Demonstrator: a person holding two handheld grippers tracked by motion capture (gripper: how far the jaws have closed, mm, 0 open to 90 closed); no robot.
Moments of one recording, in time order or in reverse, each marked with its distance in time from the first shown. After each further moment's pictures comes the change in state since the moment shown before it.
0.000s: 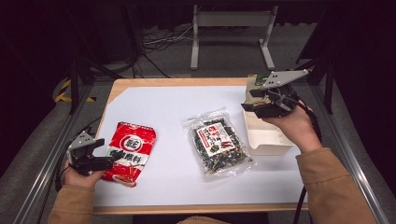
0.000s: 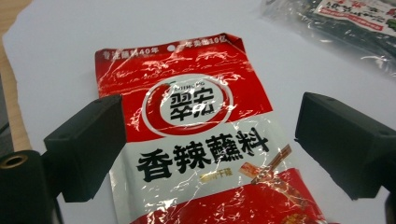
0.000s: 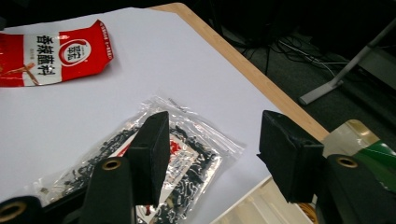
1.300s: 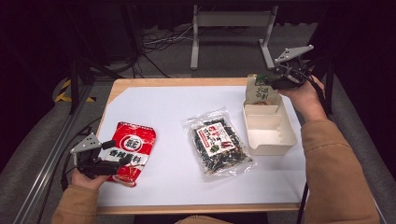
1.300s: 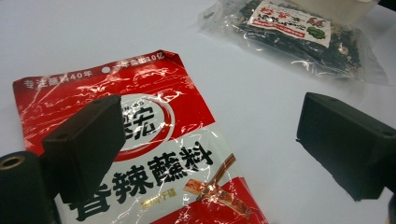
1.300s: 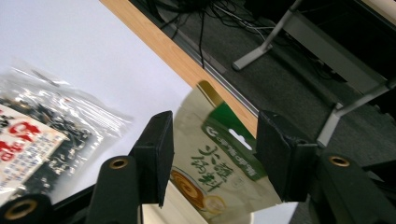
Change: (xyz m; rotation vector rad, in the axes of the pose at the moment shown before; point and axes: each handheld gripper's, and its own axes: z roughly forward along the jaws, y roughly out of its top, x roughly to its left) left arm -0.016 0.003 0.001 -0.057 -0.183 0.081; right arm -0.103 -0.009 0.017 0.138 -0.241 0.017
